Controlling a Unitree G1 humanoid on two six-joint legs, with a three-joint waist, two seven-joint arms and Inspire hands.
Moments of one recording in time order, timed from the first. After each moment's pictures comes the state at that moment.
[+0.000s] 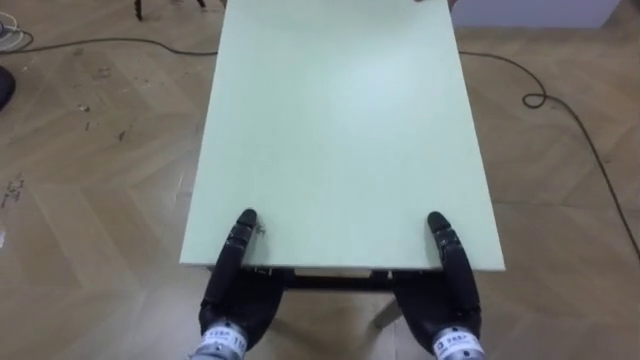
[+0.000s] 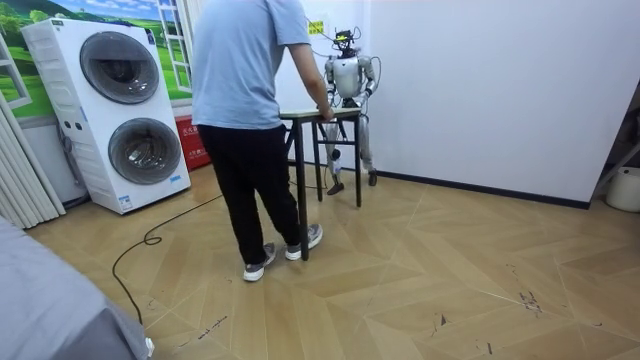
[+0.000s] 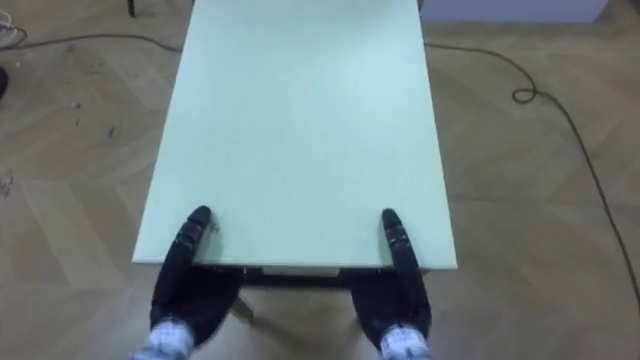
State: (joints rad) left arm 0.31 0.15 -0.37 -0.02 -1.54 -0.17 0.13; right arm 0.30 -0.20 0.42 0.02 1.64 -0.25 -0.04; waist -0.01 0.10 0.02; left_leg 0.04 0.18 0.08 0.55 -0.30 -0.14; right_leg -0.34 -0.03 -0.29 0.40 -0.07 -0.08
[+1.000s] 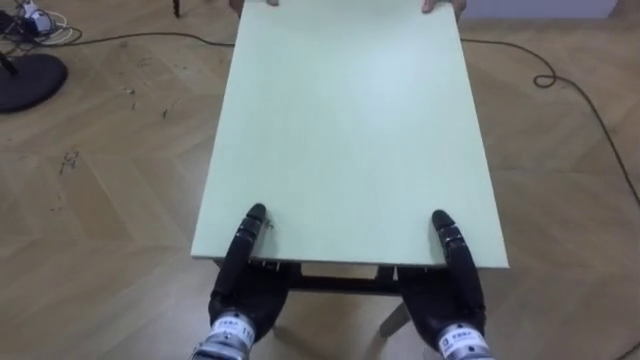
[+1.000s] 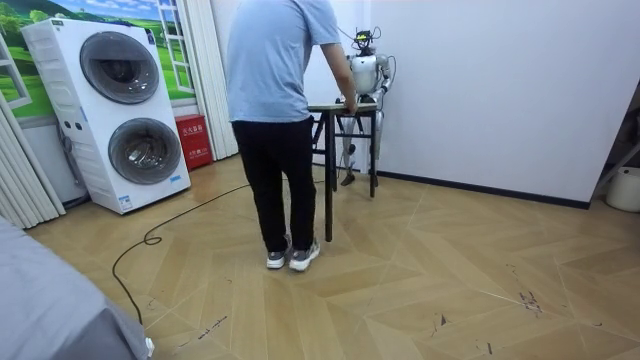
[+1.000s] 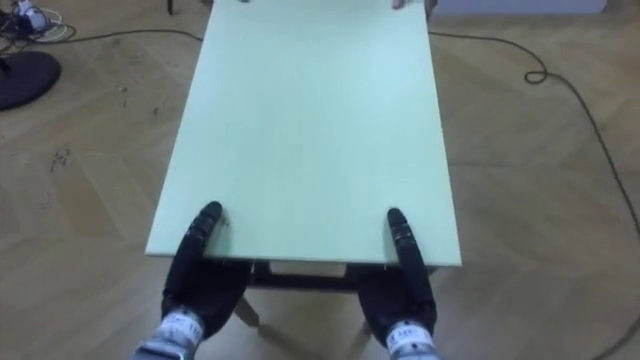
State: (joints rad) left arm 0.25 0.16 -0.40 0.05 -1.58 -0.18 0.14; right arm 0.30 -0.19 0.40 0.05 1.67 -0.25 -0.06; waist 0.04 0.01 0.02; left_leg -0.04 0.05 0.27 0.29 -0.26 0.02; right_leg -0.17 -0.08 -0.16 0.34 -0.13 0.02
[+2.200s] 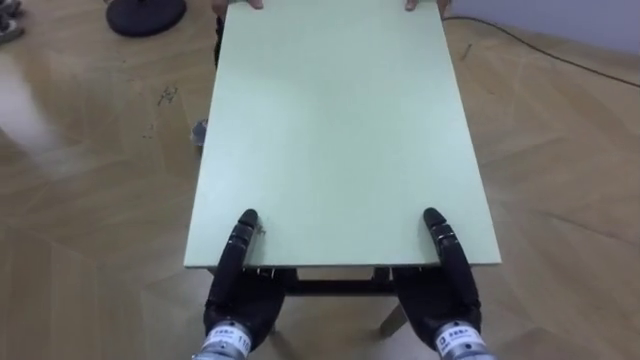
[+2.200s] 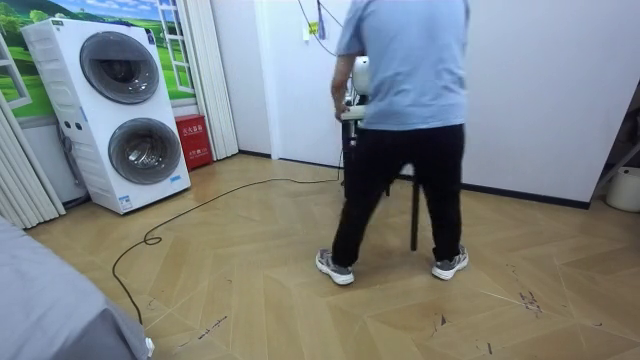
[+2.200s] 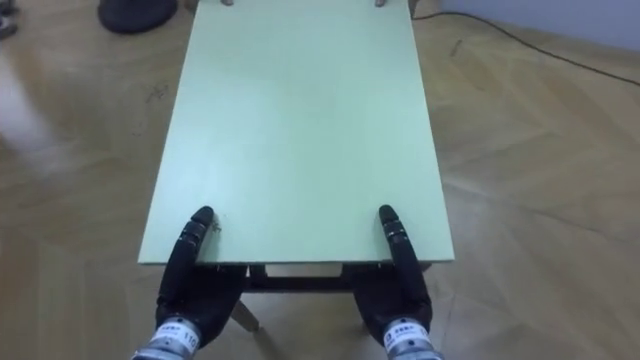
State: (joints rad) left arm 0.28 0.13 -0.39 0.04 -1.58 -0.19 0.15; right arm 0.26 -0.23 0.41 0.05 1.65 -0.24 -0.08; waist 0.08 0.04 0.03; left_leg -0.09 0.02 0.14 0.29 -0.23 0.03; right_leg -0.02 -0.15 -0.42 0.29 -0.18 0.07
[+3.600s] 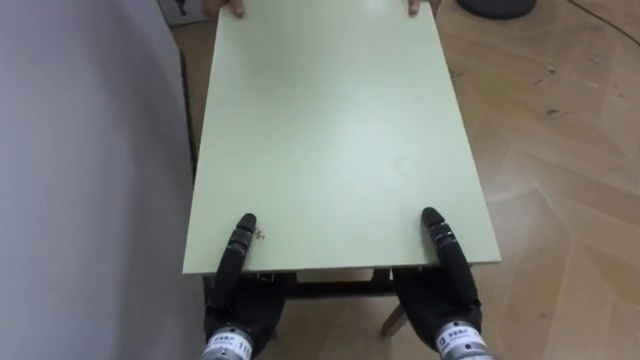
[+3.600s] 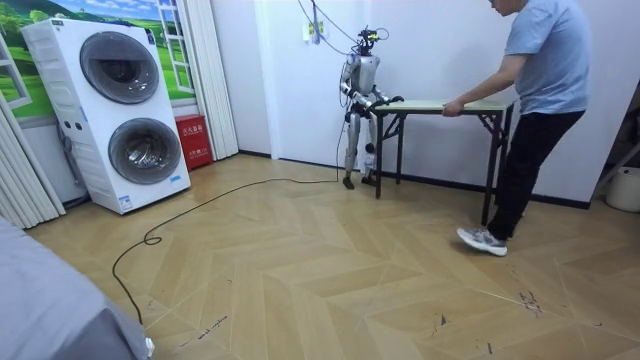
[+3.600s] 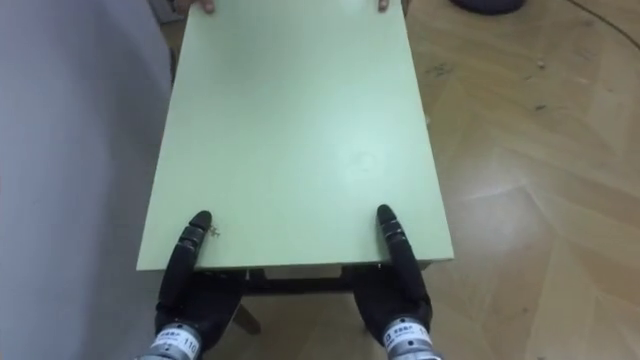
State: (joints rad) left arm 0.31 0.14 -0.40 0.01 -1.58 -0.22 0.17; right arm 0.26 -0.22 0.41 0.05 1.64 -0.24 -0.10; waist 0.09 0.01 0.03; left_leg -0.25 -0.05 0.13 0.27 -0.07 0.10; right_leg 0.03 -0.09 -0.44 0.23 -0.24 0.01
